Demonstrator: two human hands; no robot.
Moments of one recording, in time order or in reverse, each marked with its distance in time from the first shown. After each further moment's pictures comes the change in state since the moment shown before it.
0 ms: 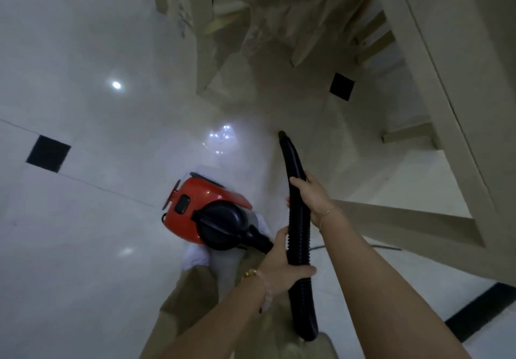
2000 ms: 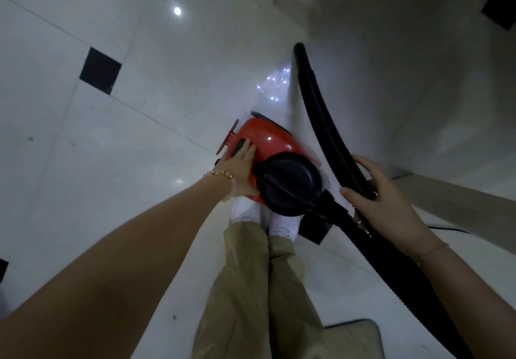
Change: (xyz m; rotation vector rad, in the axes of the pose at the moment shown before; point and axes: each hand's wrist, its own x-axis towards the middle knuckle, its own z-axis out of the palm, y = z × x) left_hand 0.101 -0.102 -0.260 1.312 0.194 -0.182; right_hand 0.033 0.090 0.038 -0.589 -0.226 -0.253
